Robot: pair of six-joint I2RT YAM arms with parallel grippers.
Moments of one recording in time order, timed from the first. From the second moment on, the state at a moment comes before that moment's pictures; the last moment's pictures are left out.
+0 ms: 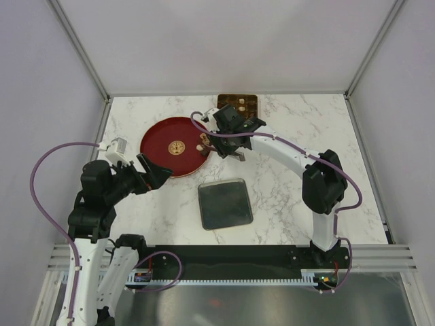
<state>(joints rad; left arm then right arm) -0.07 0.57 0.89 -0.75 0.42 -0.53 0.73 1.94 1.69 -0.68 0.01 -0.02</state>
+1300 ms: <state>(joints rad) -0.07 0.55 0.88 -0.75 0.43 -0.53 0.75 2.06 1.84 -0.84 -0.02 -0.04</state>
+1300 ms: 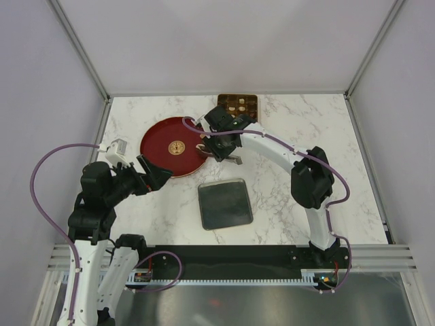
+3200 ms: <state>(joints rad) -0.07 0.58 0.88 -0.75 0.43 -0.53 0.57 2.08 1.91 -0.69 0.14 0.06</state>
